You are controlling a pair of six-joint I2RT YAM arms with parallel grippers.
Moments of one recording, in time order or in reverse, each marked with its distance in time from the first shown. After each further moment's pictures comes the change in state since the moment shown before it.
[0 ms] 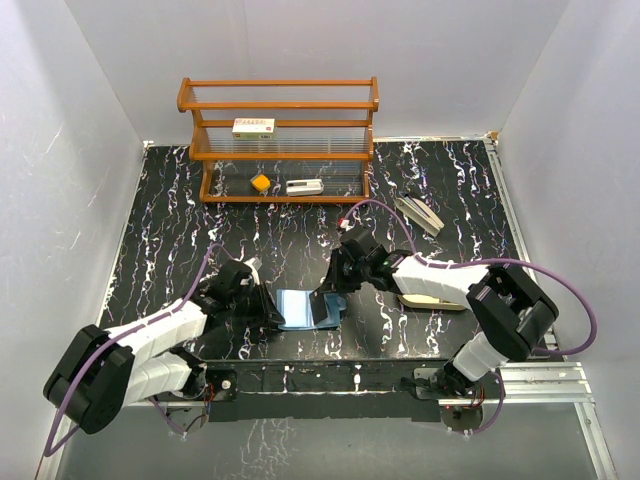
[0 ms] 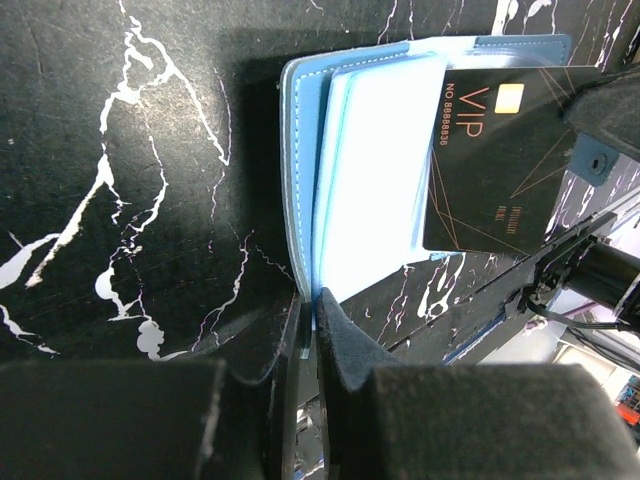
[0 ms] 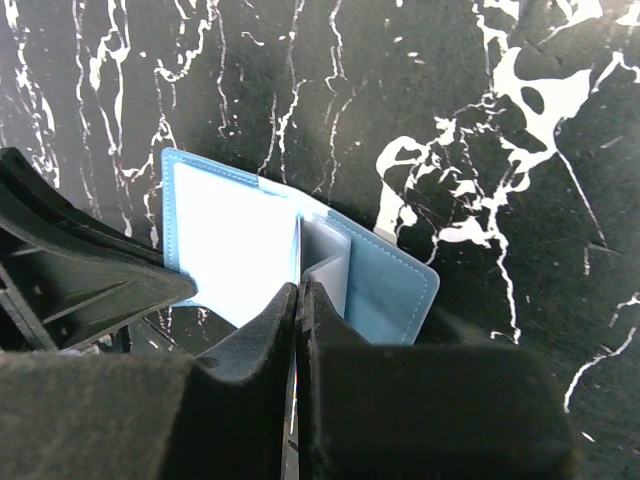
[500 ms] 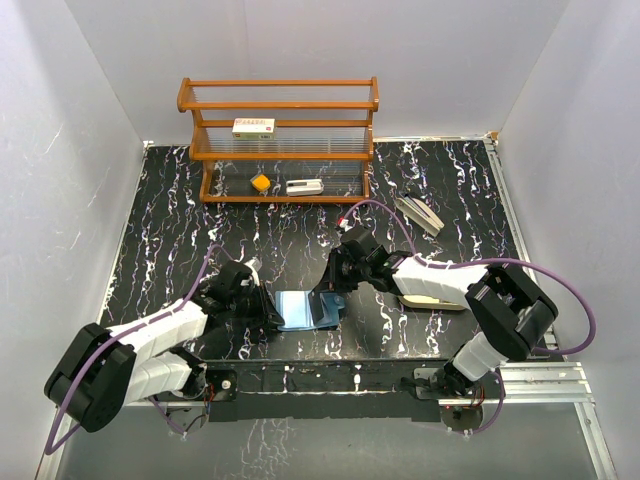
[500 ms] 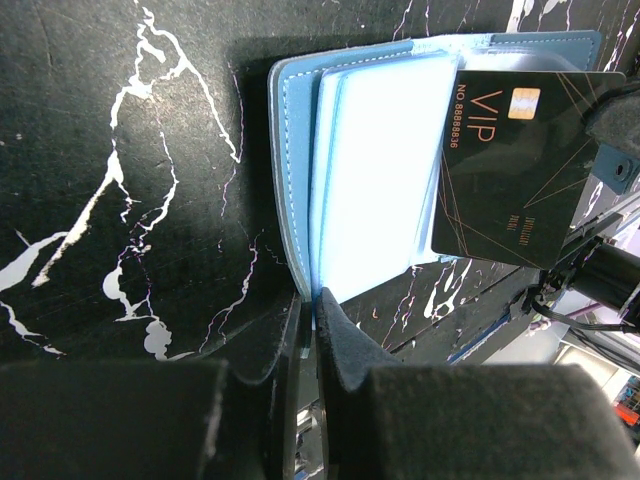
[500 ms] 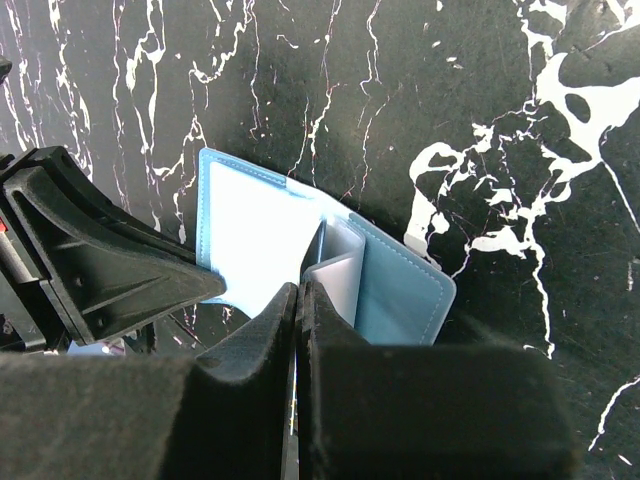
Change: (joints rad) left arm 0.000 0.012 -0.007 0.005 0.000 -0.001; right arm 0.000 0.004 -0.013 0.071 -0.048 0.032
